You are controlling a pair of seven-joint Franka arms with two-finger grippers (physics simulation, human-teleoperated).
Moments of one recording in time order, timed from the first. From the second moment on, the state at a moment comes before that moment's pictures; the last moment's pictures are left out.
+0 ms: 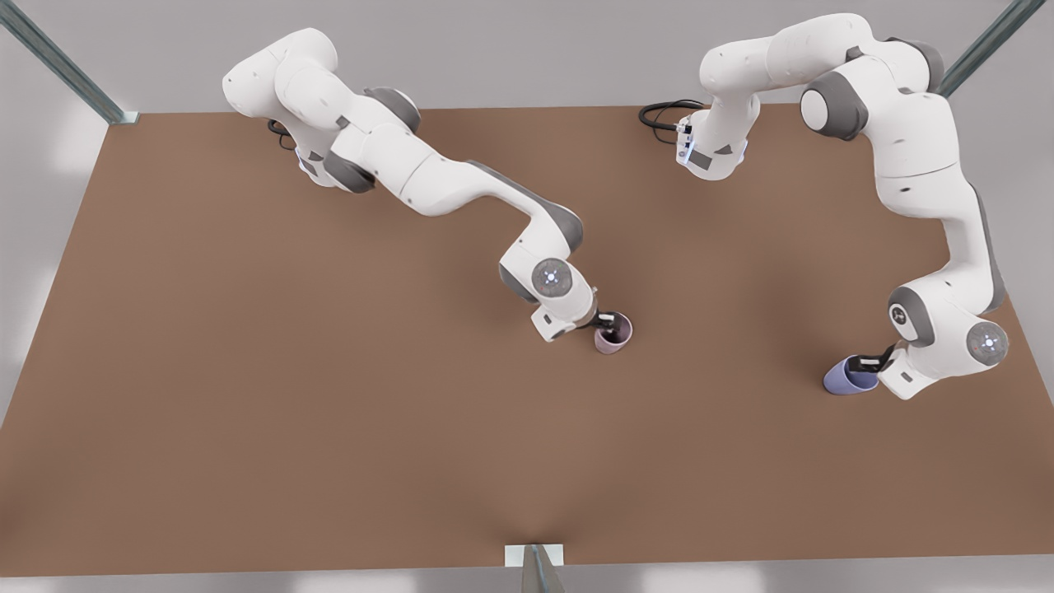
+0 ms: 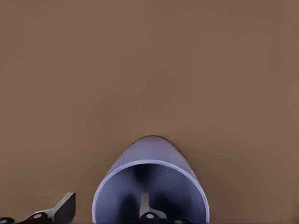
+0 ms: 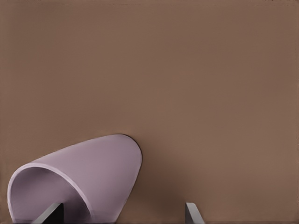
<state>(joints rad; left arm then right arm) 0.17 0.68 0.19 -1.62 -0.04 2.19 0.44 0.71 1.18 0.32 -0.76 -0.03 2.13 1.08</state>
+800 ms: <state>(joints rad) -0.43 0.37 0.03 -1.59 -0.06 1.88 0.13 0.00 0.23 0.02 -1.48 -0.02 1.70 0.40</state>
